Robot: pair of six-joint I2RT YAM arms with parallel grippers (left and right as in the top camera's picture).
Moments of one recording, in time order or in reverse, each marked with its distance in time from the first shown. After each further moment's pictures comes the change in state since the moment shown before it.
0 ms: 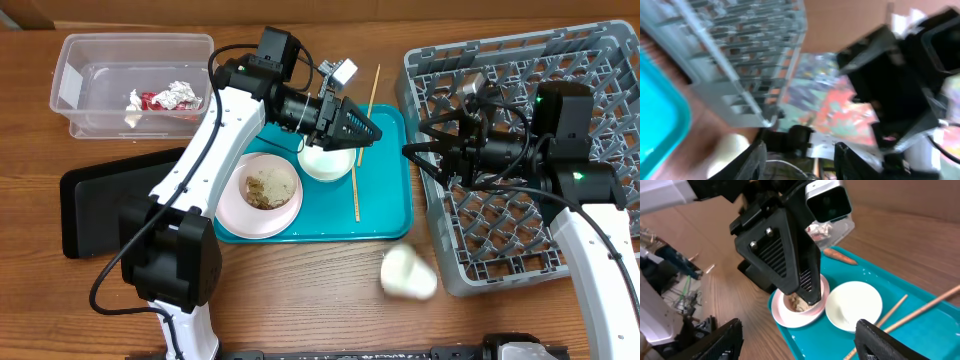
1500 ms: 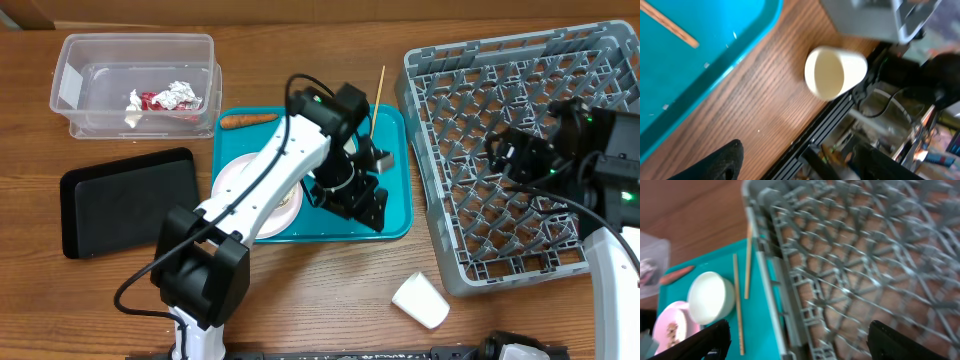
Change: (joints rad) left arm -0.276 0.000 -0.034 -0.390 -0.679 0.234; right arm -0.226 -0.089 0.001 -0.277 0.729 0.404
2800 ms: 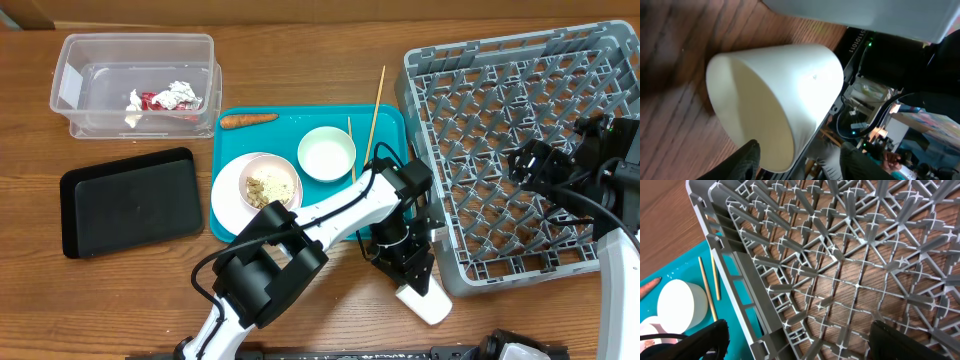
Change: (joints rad) left arm -0.279 0.178 -0.145 0.285 0.233 -0.081; right arm -0.097 0.000 0.000 -0.098 0.058 0.020
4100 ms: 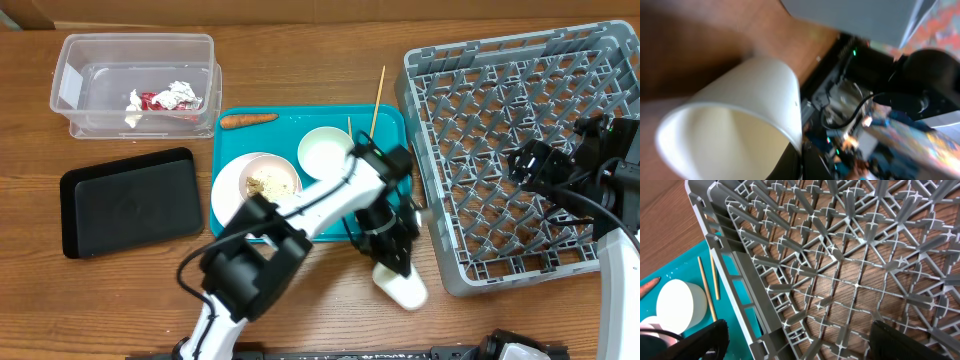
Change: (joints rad) left arm 0.103 -0.033 0.000 -0.068 0.048 -0.061; right arm 0.000 0.000 0.000 -0.002 0.002 -0.002
